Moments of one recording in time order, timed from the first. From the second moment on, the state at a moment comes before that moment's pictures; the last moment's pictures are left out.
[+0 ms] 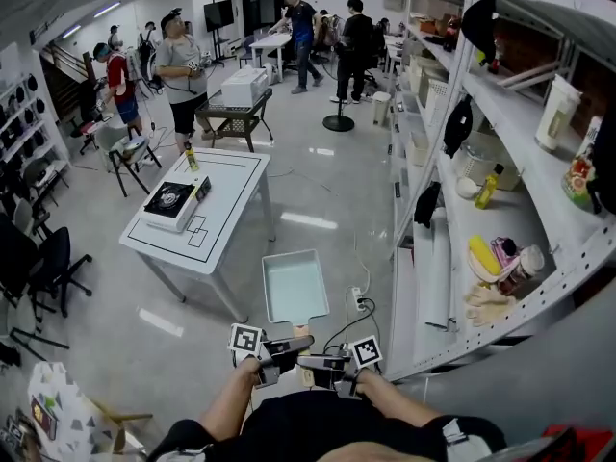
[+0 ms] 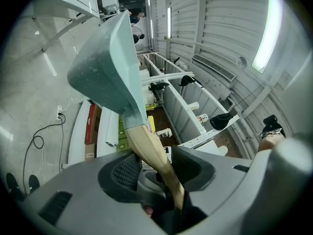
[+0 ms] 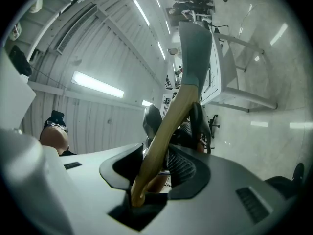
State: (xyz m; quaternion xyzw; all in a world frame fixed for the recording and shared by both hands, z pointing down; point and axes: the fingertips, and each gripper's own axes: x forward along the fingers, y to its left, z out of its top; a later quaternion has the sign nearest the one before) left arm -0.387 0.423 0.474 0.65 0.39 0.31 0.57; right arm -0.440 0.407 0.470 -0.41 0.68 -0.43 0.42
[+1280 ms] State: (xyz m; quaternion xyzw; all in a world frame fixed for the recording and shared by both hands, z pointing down) left arm -0.233 0.372 0.485 0.65 0.37 0.31 0.58; right arm -0.284 0.354 0.483 -0.41 0.69 -0.45 0.40
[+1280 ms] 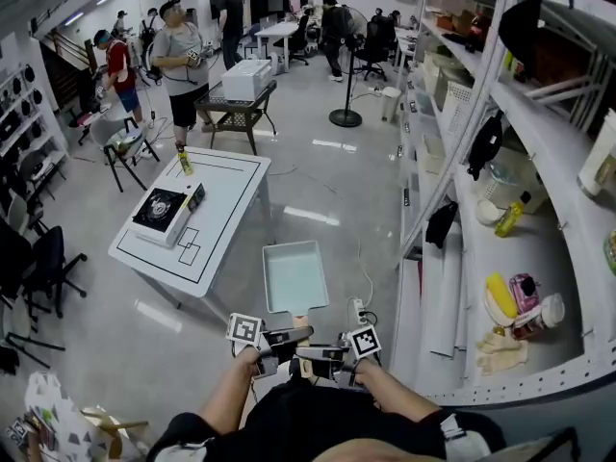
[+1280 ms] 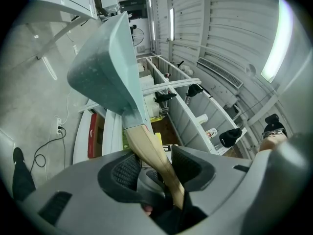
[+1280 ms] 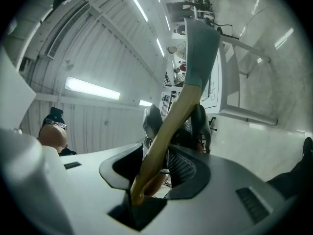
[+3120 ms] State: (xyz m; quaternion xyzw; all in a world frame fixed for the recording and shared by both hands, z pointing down) left arm 0.287 0.209 0.470 0.70 0.36 0.31 0.54; right arm 0.231 0.196 0.455 -0.38 0.72 -0.42 0.40
